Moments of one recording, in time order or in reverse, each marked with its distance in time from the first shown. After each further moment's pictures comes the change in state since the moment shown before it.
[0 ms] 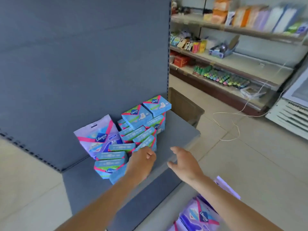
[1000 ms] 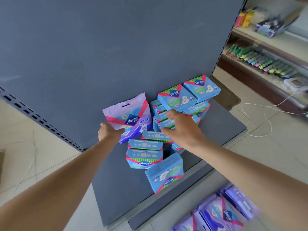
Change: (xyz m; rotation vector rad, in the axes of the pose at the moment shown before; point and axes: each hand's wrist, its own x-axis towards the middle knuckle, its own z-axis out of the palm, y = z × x) left_hand 0.134 -0.180 -0.139 -0.063 0.363 -0.556; right_hand 0.109 -0.144 0.064 -0.011 -0.021 -0.233
